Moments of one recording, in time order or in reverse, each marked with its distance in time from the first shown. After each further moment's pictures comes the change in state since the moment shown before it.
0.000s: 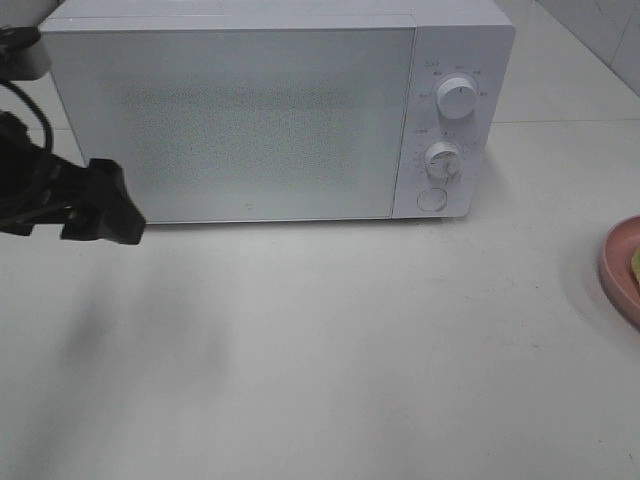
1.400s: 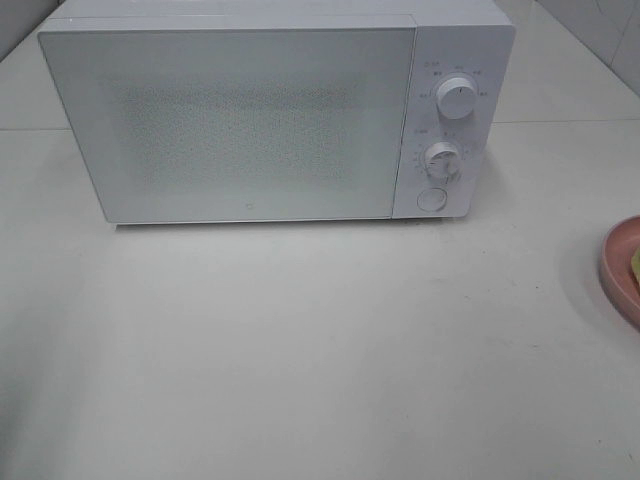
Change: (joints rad) left arm 0.384 -0.785 0.316 0.110 0.433 0.017; right arm 0.000 0.000 0.000 0.000 0.000 0.000
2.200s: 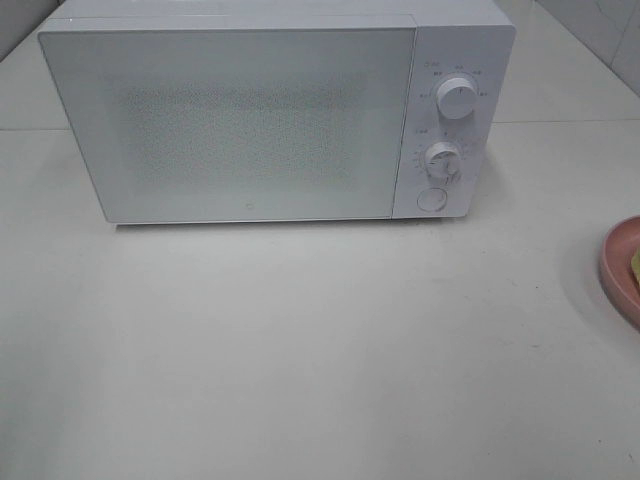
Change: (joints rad) left arm 0.010 -0.392 0.009 -0.001 0.011 0.003; right arm 0.000 0.000 0.000 0.000 0.000 0.000
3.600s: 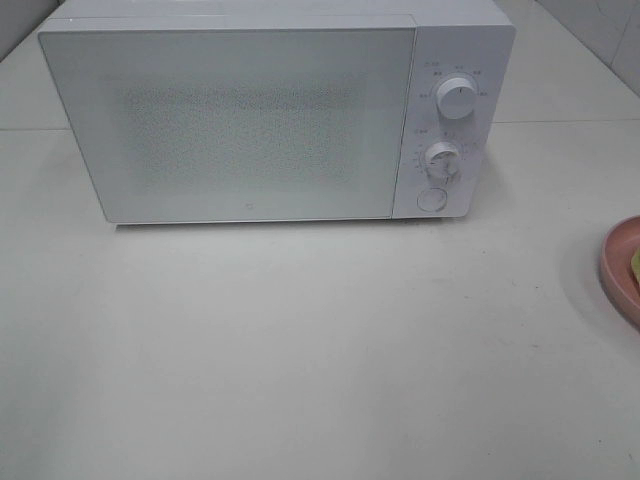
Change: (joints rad) left arm 0.078 -0.187 0.003 0.000 0.000 0.000; right arm 0.000 0.000 0.000 0.000 0.000 0.000
